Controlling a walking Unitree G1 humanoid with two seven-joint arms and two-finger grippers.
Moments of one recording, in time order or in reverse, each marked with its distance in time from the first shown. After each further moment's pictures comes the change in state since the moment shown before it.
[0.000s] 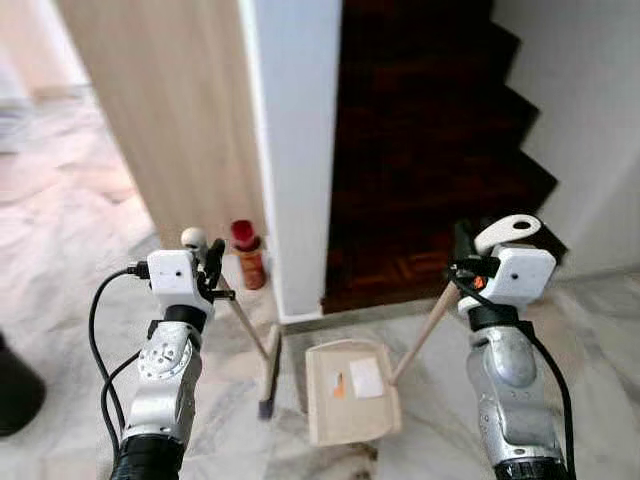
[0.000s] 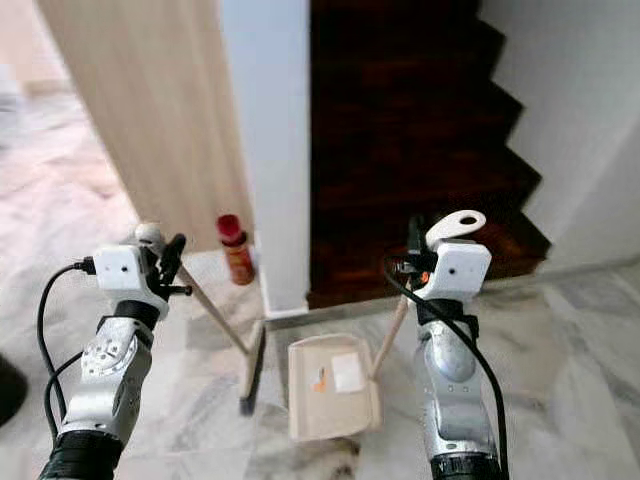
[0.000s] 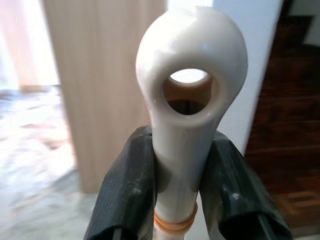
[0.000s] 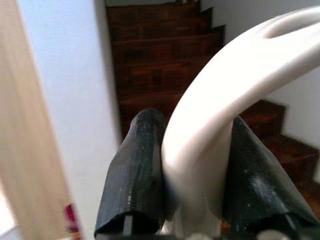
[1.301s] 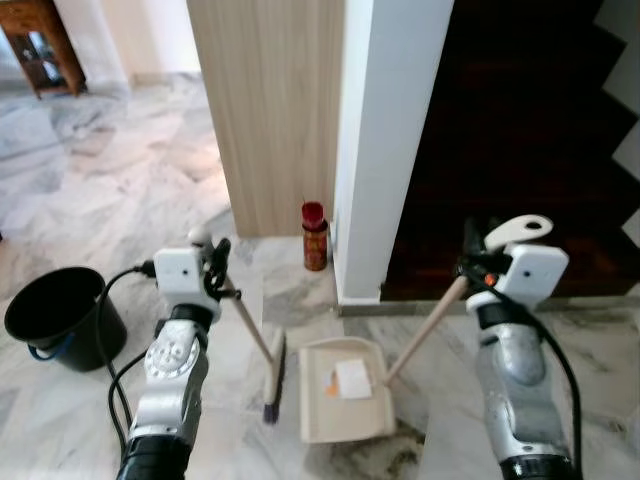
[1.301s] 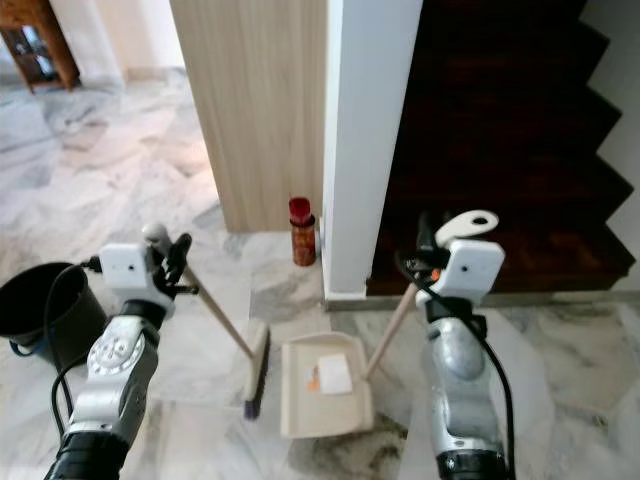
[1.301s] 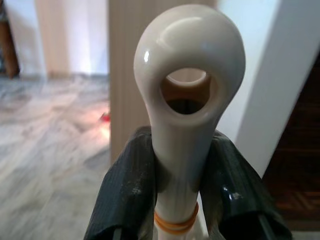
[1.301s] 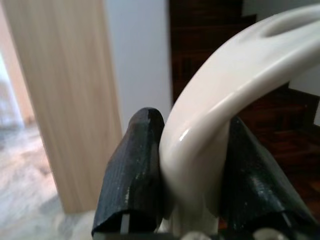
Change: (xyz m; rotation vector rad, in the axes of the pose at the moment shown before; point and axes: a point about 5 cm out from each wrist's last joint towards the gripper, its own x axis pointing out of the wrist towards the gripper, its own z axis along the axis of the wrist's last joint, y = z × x) left arm 0.000 -0.007 0.001 -0.028 0.007 -0.009; right arm 0.002 -0.009 -0.002 0.008 0.025 -0.021
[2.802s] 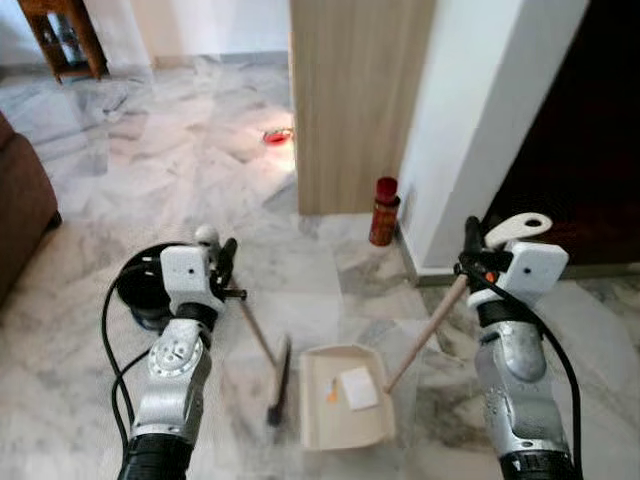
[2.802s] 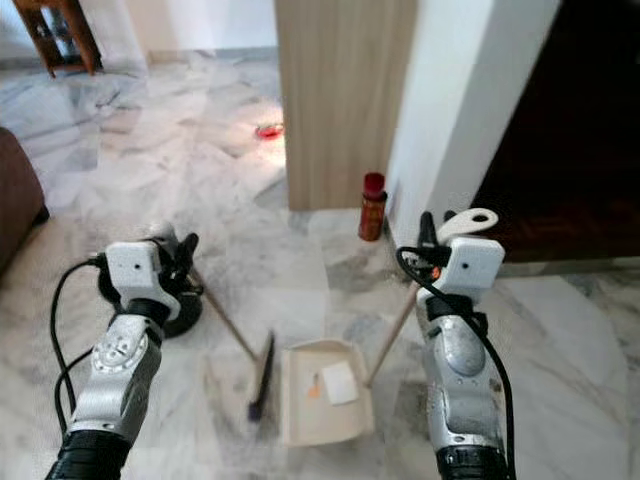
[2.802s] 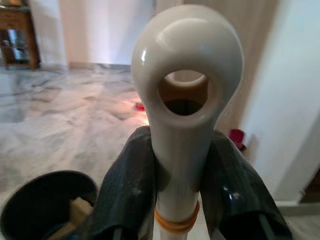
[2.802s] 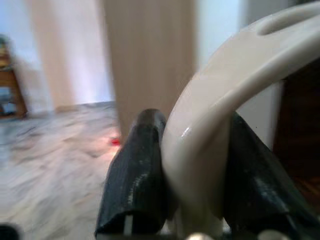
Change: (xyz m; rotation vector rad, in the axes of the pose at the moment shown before) left arm 0.000 0.003 0.001 0.006 0.007 -0.004; right arm 0.005 0.011 0.002 -0.004 -0.005 0.044
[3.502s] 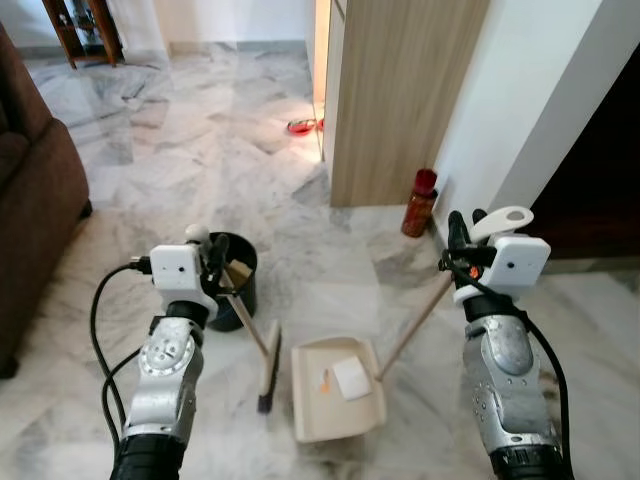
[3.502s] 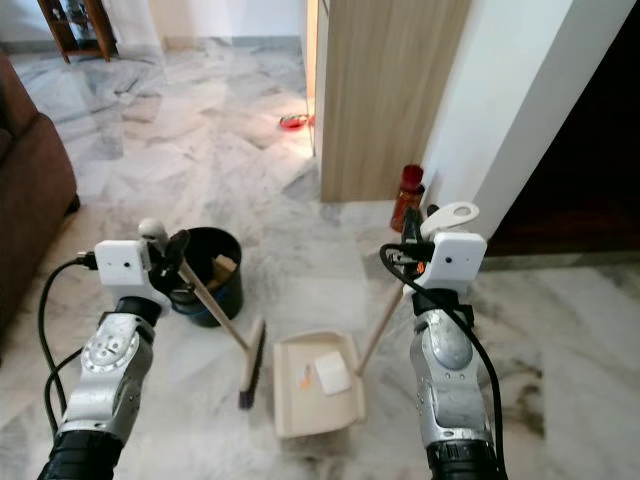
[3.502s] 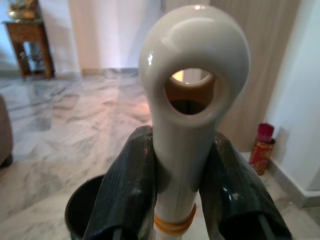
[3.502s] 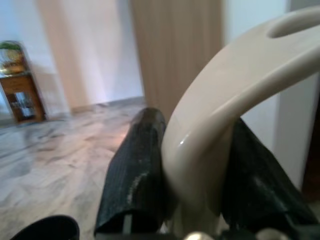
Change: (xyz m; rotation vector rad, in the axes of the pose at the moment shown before) left arm 0.001 -0.001 0.005 0.021 -0.019 0.001; right arm -0.002 -0.003 -0.002 0.040 0.011 -0.016
